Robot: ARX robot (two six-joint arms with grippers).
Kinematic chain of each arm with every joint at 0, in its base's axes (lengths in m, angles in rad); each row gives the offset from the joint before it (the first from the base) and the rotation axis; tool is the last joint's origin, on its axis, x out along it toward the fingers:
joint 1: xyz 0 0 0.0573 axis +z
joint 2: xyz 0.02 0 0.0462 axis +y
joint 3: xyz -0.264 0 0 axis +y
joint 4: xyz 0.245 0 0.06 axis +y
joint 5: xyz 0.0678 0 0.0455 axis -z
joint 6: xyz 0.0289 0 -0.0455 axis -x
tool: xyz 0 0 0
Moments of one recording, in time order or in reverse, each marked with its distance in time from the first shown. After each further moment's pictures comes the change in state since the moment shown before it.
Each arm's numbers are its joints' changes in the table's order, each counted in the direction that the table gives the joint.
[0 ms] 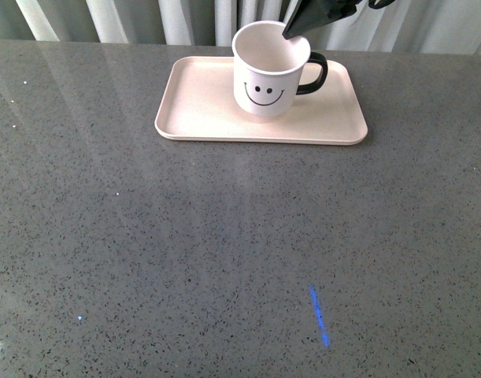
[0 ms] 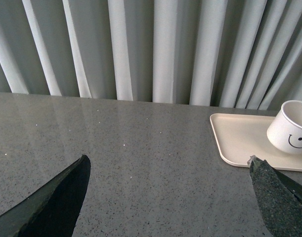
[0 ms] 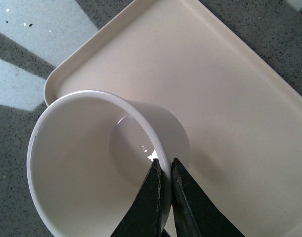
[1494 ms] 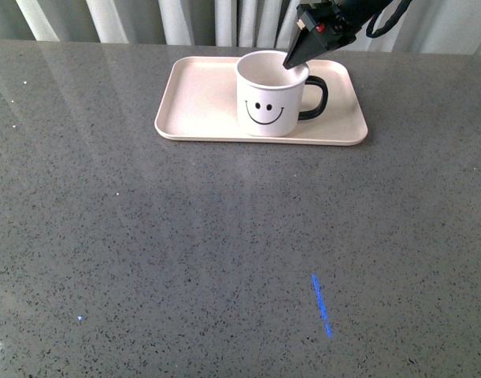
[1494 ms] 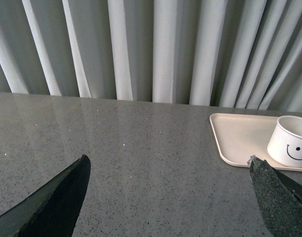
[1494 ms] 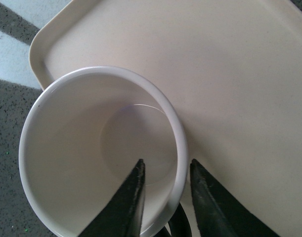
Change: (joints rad) left arm 0.000 0.000 0.000 0.000 0.000 0.000; right arm -0.008 0.117 -0.143 0.142 -0.003 0.077
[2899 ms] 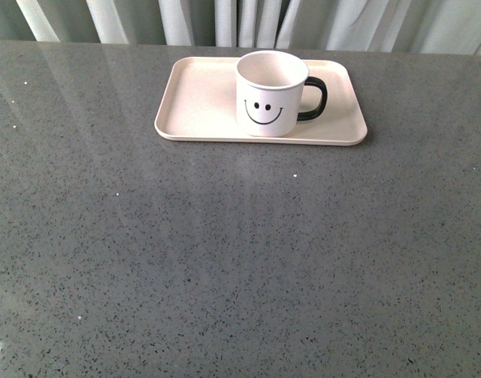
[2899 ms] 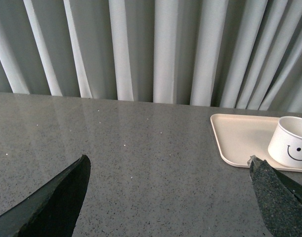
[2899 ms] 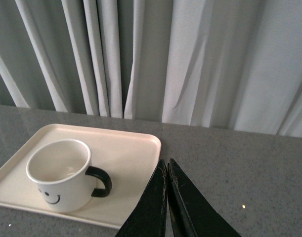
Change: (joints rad) left arm 0.000 0.000 0.000 0.000 0.000 0.000; right arm -0.065 -1.253 2.247 -2.123 0.488 -0.587
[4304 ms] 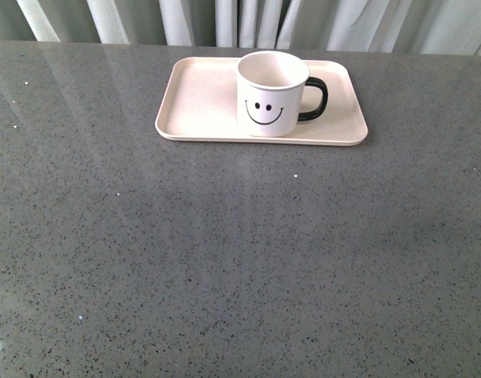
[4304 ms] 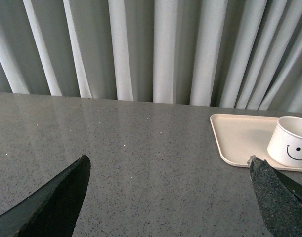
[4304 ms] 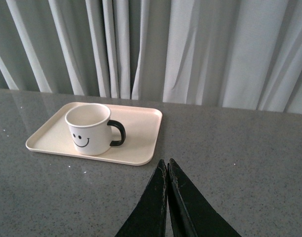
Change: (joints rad) left arm 0.000 0.000 0.000 0.000 0.000 0.000; right arm 0.000 -0.990 0.440 0.533 -0.003 0.000
